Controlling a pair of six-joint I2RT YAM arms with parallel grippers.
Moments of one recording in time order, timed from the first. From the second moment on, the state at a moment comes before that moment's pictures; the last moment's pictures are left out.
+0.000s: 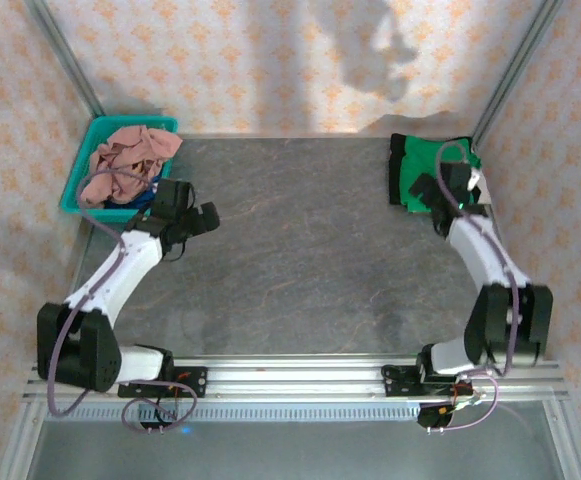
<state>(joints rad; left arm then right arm) -0.13 1.28 0.93 -0.52 -0.18 -0.46 -0.02 1.37 0.97 -0.31 0.21 0.52</state>
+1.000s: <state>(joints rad) -0.04 1.50 0.42 0.58 -0.30 -0.10 0.06 1.53 0.40 0.66 0.41 0.21</state>
